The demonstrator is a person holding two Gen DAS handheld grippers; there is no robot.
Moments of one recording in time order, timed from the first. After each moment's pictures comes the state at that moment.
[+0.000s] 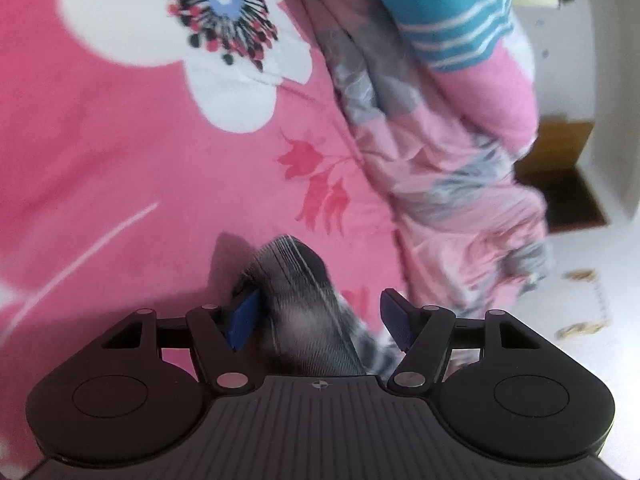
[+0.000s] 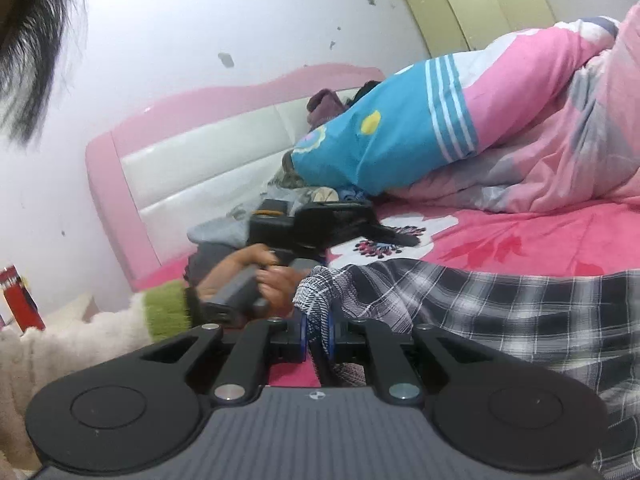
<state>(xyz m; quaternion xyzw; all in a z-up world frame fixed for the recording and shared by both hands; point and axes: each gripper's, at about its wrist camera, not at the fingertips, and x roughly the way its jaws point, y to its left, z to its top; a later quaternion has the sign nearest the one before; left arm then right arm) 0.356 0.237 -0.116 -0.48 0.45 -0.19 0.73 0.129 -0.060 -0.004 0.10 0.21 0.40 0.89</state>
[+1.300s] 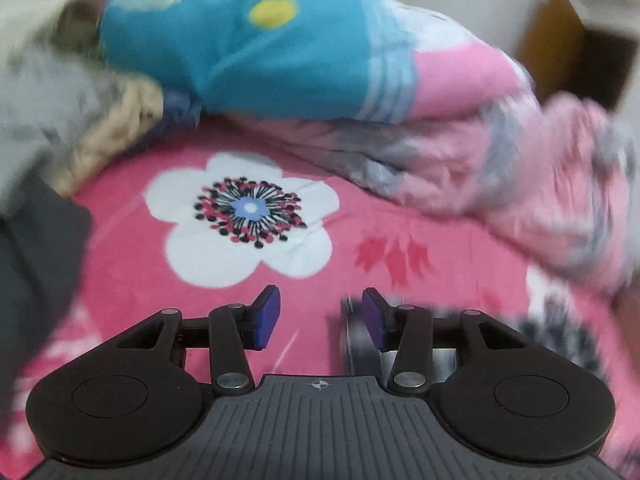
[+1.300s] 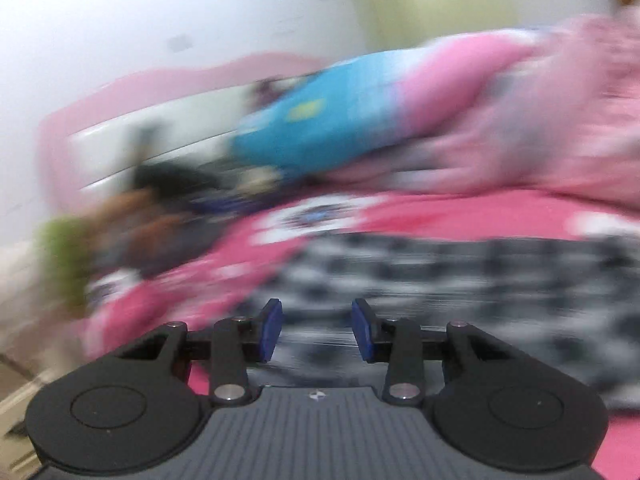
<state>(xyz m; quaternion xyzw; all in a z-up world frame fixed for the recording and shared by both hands) 0.253 0.248 0.003 -0.10 0.33 -0.08 0.93 0.095 -0.142 -0.013 0.06 0.23 0.27 0.93</state>
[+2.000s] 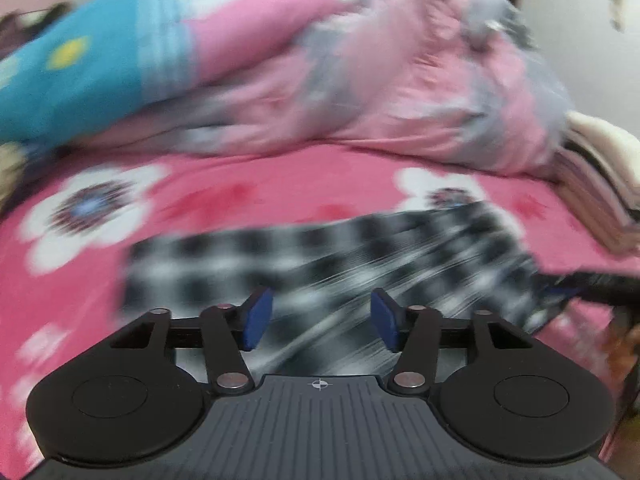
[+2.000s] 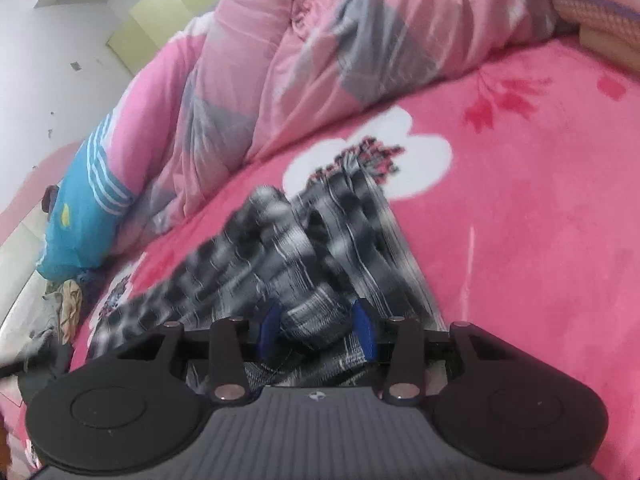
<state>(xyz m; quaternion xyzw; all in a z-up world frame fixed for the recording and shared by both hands) 0.227 0.024 0.016 0.01 0.34 -0.21 0.91 0.160 -0.350 -0.078 0.28 0.32 0.05 0.90</state>
